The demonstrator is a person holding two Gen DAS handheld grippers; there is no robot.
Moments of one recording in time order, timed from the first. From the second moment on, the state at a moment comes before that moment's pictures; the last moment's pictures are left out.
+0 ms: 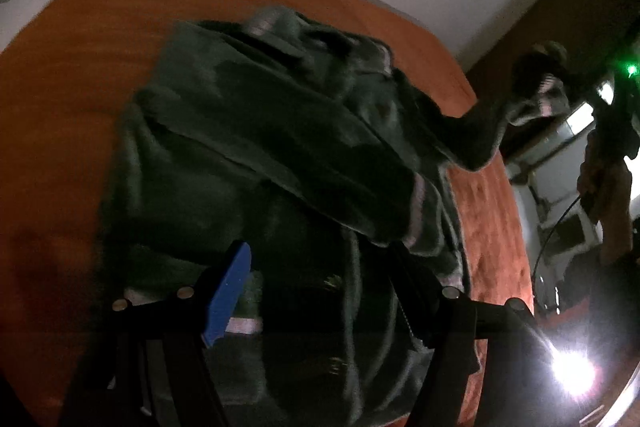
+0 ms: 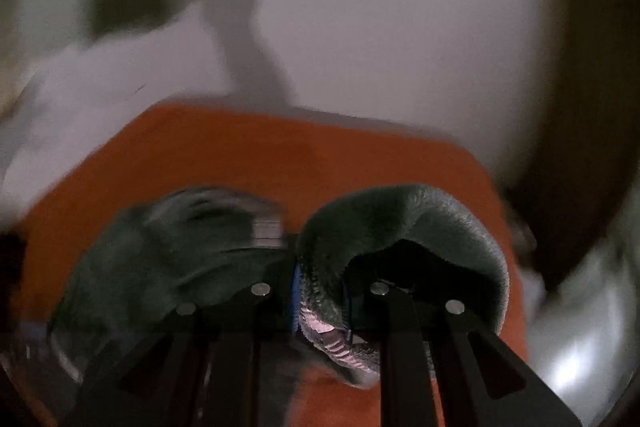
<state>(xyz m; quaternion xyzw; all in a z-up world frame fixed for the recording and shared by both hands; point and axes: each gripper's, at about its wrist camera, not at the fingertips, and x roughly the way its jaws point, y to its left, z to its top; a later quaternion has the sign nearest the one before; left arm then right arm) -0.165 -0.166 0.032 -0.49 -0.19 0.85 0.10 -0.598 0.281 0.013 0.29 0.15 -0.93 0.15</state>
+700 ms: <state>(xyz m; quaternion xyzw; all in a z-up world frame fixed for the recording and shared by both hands) -0.231 -0.181 -0.023 -0.53 -0.30 0.78 0.13 -0.549 0.291 -0.144 0.44 0.10 -0.88 0.16</state>
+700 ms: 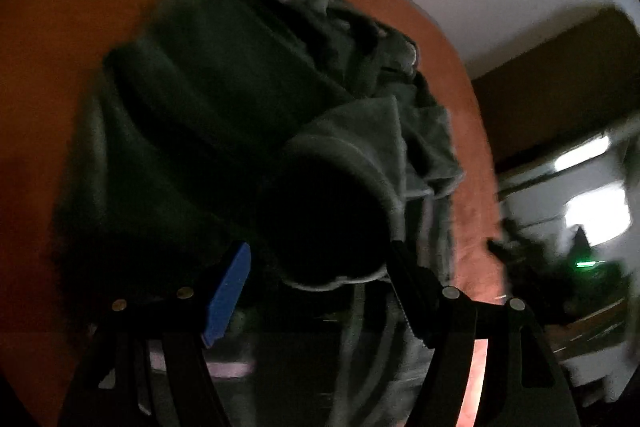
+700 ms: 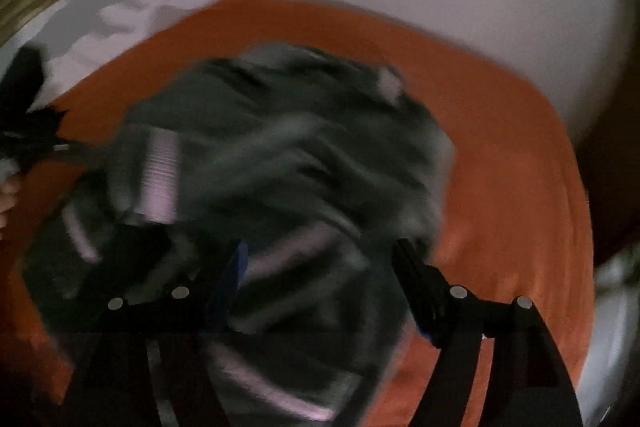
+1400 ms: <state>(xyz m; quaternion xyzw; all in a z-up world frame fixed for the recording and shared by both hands) -0.277 -0.186 -0.022 -0.51 -0.21 0.83 0.05 -0.664 0.349 -0.185 0.46 0.00 -0.88 0.14</state>
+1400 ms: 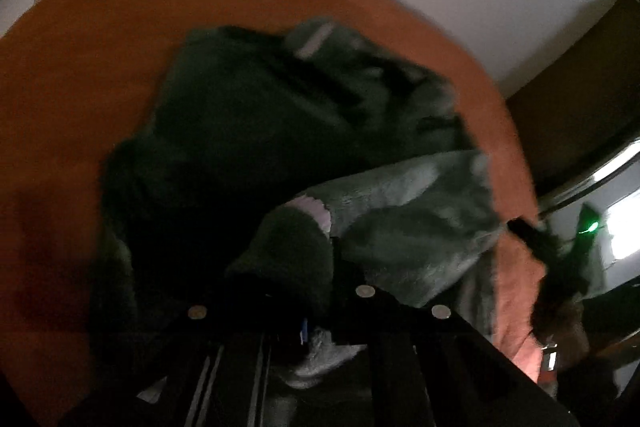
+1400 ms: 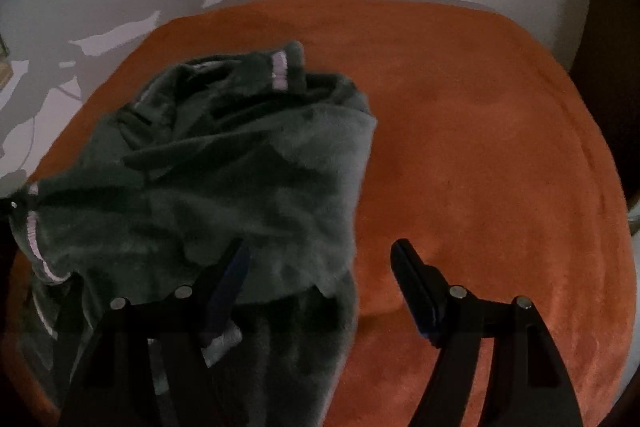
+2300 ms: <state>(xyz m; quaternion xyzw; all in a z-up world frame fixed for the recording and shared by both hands) -0.215 -0.160 0.016 -0.46 -0.25 0.84 0.15 -0.666 0.371 -0.183 0.47 0.13 -0.84 0.23</state>
